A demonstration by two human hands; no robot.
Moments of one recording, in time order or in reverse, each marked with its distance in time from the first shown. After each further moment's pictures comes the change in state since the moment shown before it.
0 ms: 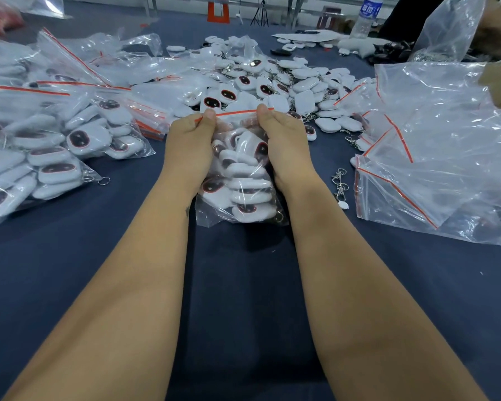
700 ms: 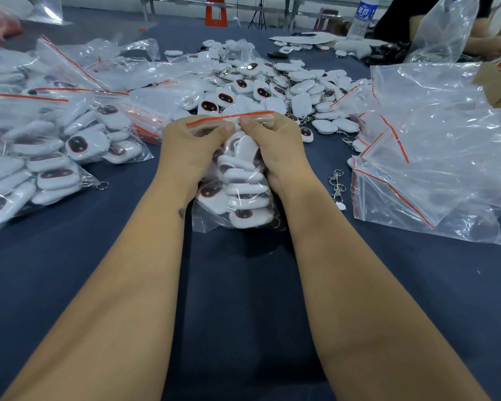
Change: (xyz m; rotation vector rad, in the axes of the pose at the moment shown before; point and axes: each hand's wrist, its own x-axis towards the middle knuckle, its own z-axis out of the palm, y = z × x) left_hand -0.003 0.004 -0.001 -0.125 -0.061 0.090; right_hand 0.003 0.002 0.003 0.117 -0.028 -0.043
